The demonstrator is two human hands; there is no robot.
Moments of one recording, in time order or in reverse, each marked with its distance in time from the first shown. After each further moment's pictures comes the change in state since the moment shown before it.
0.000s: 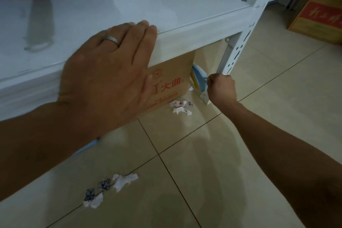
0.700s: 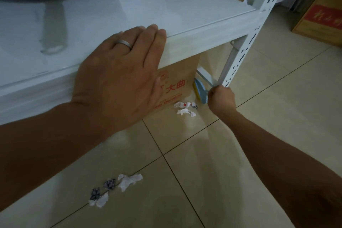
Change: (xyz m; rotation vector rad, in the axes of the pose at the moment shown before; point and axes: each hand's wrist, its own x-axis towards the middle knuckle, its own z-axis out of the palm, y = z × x) left_hand -0.001 -0.001 0.003 -0.003 0.020 0.019; right_hand -0.018 -0.005 0.015 0.043 -0.157 0.140
